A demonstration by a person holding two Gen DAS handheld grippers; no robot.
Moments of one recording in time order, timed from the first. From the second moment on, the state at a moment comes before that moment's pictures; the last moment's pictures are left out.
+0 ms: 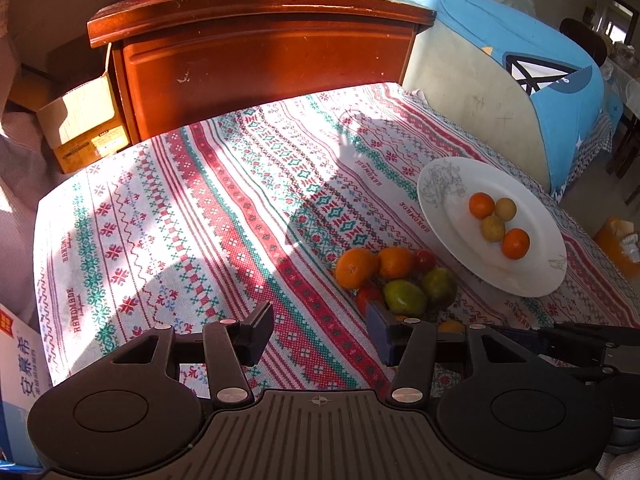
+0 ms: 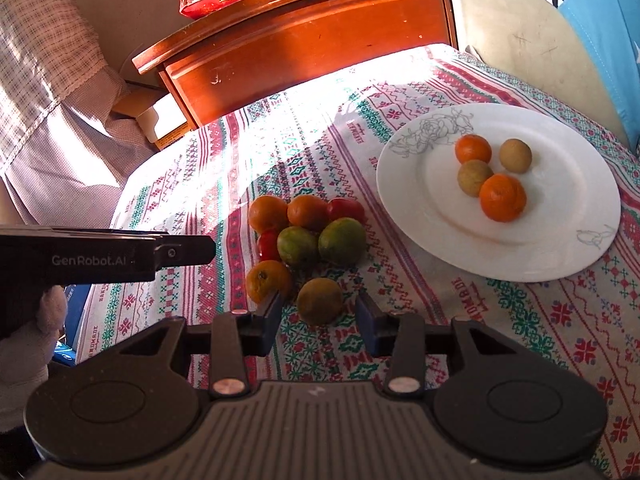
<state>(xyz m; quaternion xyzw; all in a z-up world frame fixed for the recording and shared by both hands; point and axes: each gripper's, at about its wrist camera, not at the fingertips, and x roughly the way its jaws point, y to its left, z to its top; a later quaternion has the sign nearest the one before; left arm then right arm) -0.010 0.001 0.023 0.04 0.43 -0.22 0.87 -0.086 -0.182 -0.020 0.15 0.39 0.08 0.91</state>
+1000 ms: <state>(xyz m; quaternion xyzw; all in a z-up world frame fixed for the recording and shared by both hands) -0.032 -0.036 -0.001 0.08 0.43 -0.29 0.85 -0.095 -0.208 -0.020 0.16 0.39 0.03 0.91</state>
